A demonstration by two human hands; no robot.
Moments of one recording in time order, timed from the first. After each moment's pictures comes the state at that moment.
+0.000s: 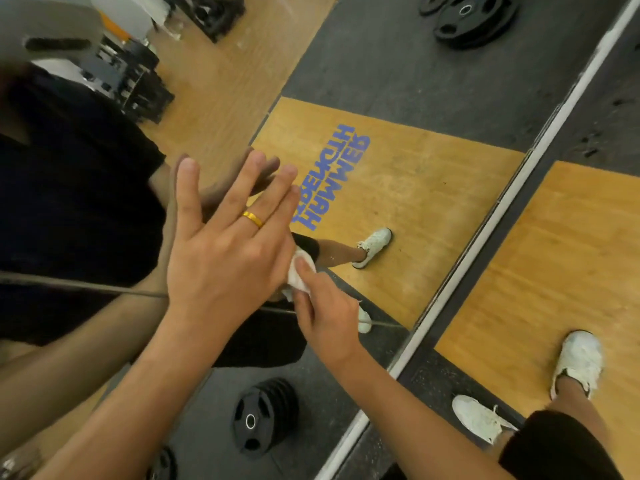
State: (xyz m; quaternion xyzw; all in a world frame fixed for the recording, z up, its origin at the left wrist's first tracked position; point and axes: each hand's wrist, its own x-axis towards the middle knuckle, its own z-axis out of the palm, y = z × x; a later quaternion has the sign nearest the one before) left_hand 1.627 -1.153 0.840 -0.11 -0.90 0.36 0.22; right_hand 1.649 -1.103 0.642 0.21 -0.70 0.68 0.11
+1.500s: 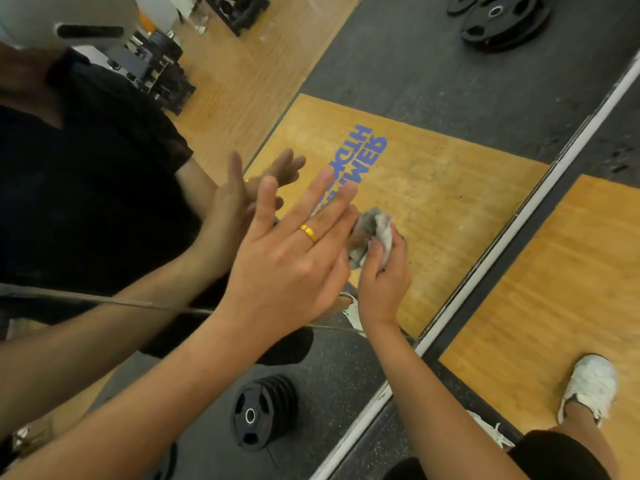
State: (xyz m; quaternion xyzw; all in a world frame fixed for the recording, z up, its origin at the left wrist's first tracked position) left_hand 1.601 -1.126 0.822 -0.12 -0.94 0.27 0.19; right_hand 1.571 -1.092 0.621 -0.08 -0.66 0.75 0.02
